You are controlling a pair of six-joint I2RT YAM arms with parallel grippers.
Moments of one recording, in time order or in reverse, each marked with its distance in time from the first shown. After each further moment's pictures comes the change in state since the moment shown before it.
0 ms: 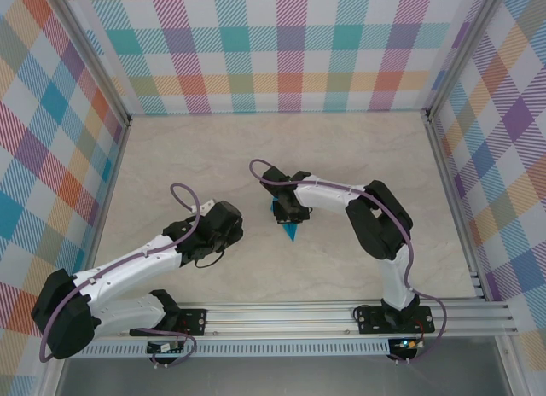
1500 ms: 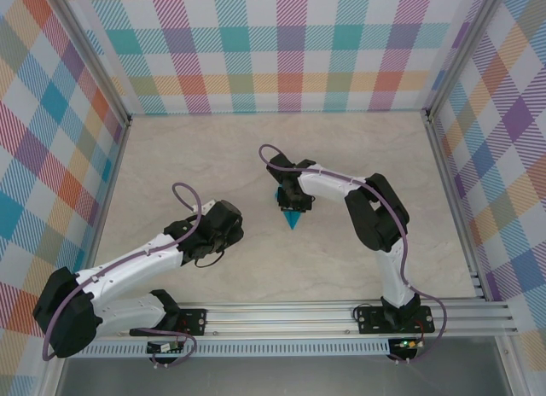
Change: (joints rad) left arm 0.012 0.018 -0.003 0.006 0.026 0.027; right arm -0.082 0.071 0.099 -0.016 -0.011 0.064
